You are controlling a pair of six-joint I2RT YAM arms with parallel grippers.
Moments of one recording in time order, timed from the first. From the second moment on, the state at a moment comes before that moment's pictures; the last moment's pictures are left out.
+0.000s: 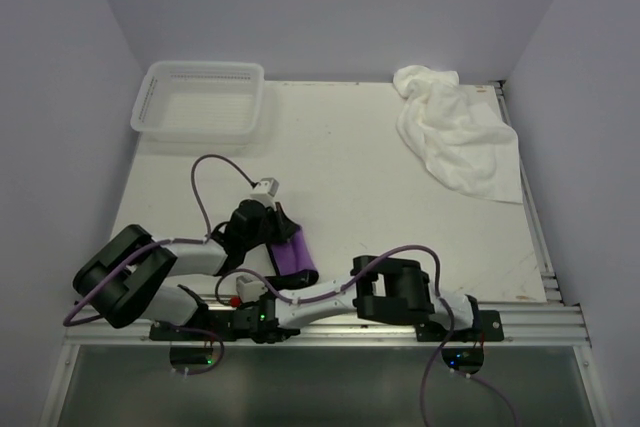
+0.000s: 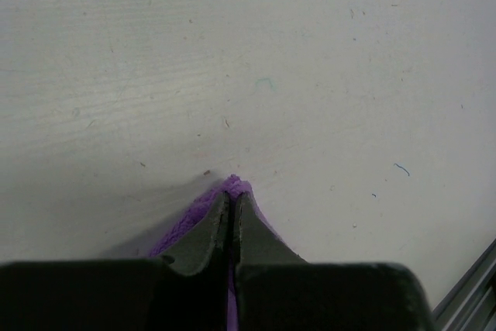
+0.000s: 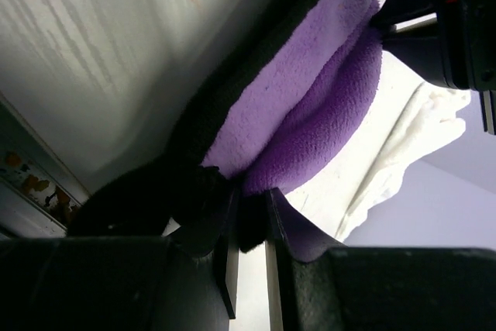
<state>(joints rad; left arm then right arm) -0.63 1.40 0.30 0.56 0.05 -0.63 1.61 2.21 1.50 -0.87 0.90 0.16</state>
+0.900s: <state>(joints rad) -0.63 1.12 0.37 0.12 -0.10 -0.62 1.62 2.35 1.67 -1.08 0.90 0.11</state>
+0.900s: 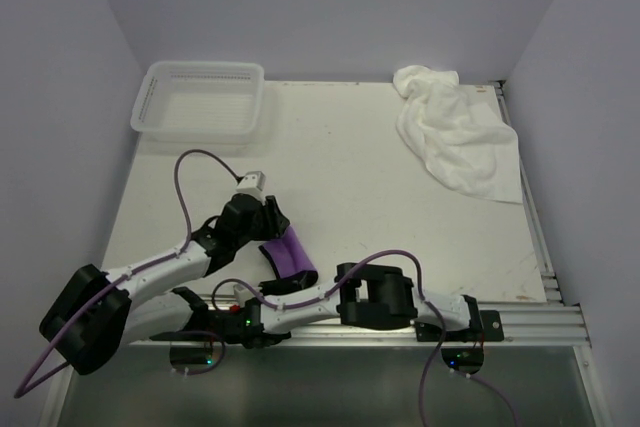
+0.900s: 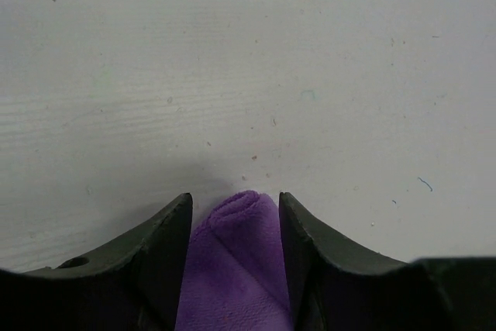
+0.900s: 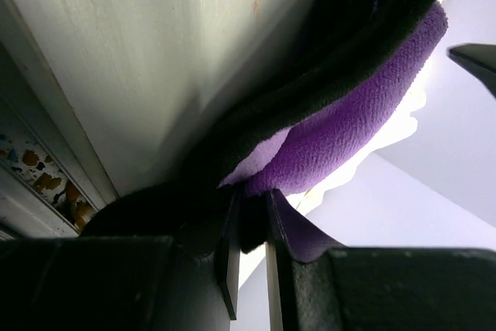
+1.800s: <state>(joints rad) -0.62 1.30 0.27 0.48 0.36 -0.61 1.62 2.37 1.69 -1.10 0.90 0.09</state>
